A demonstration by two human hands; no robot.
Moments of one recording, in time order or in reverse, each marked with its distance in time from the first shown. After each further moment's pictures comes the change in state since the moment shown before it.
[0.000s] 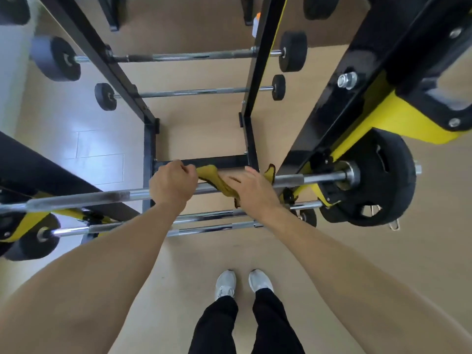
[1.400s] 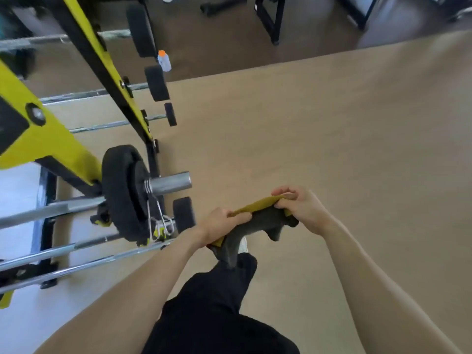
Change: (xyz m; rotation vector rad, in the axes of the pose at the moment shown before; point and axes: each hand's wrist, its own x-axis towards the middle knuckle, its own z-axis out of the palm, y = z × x) left_hand -0.307 0.496 0.171 -0.484 -1.026 0.227; right_hand -0.418 0.455 -0.196 1.092 0.086 0.852
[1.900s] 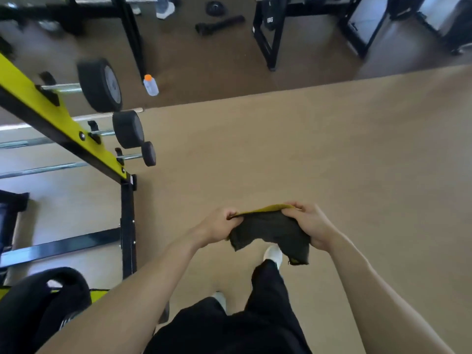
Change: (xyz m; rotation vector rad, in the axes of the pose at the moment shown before) left_hand 0.261 0.200 -0.095 0.100 0.036 0.092; right_hand 0.259 -0.104 -0.178 0.220 -0.038 0.136
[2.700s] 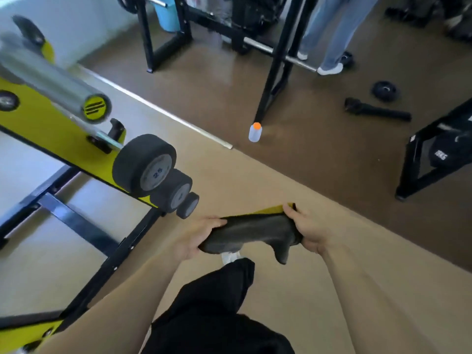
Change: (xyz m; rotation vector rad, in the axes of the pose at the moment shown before) left_hand 0.305 0.070 -0.354 -1.063 0.737 -0.333; right_hand 0.523 -0.433 0.119 -0.391 -0.610 0.011
